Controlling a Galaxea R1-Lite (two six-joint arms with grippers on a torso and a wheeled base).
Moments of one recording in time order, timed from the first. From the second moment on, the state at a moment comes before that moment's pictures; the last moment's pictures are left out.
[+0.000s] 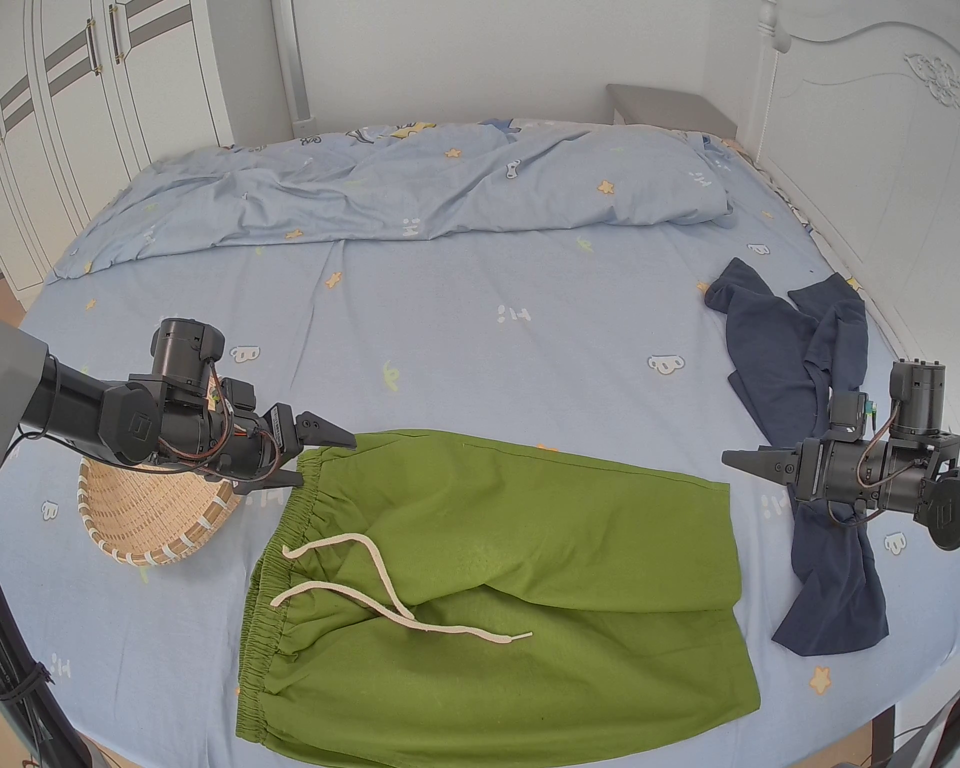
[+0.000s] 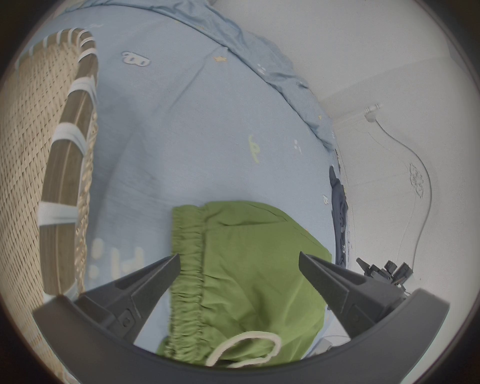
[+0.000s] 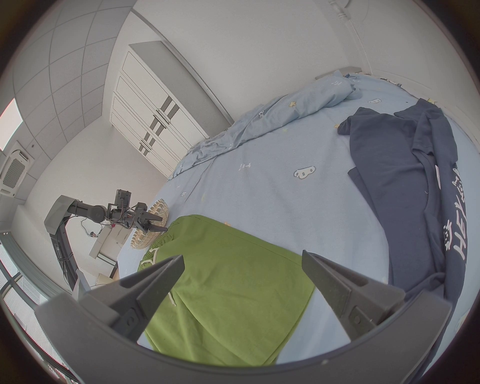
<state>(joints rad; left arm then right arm) -0.09 1.98 -1.16 -0.06 -0.52 -0.46 0.05 1.68 -0.62 -0.60 0.61 0.15</state>
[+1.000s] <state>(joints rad) -0.04 2.08 -1.18 -0.18 -0.51 -0.46 0.06 1.69 -0.62 -0.60 0.61 0.15</state>
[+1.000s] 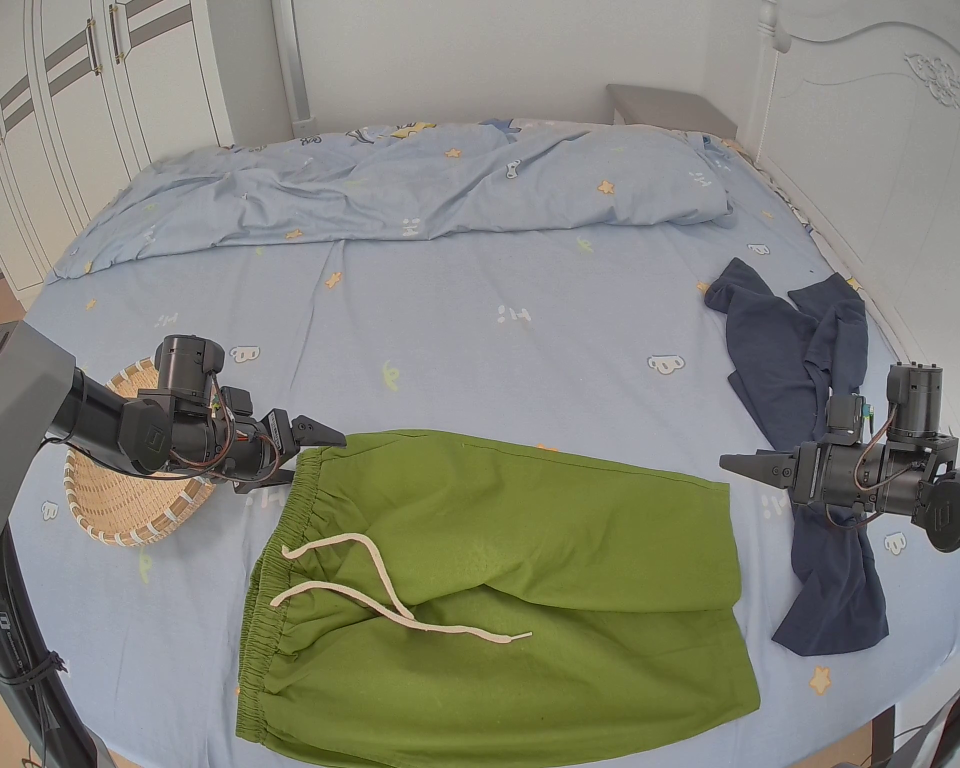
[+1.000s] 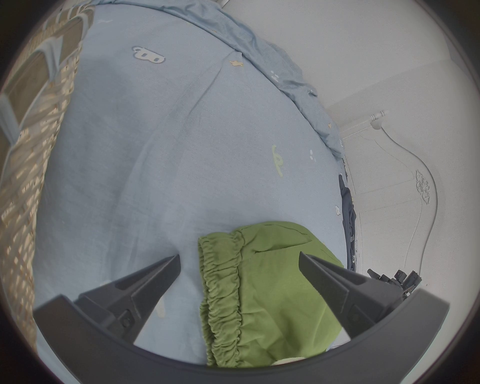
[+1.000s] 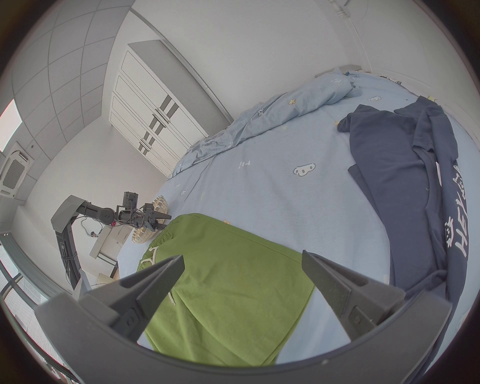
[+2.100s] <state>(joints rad) -0.01 2.08 -1.18 -0.21 -0.51 -0.46 0.01 1.86 -0.82 -0.35 0.61 0.19</state>
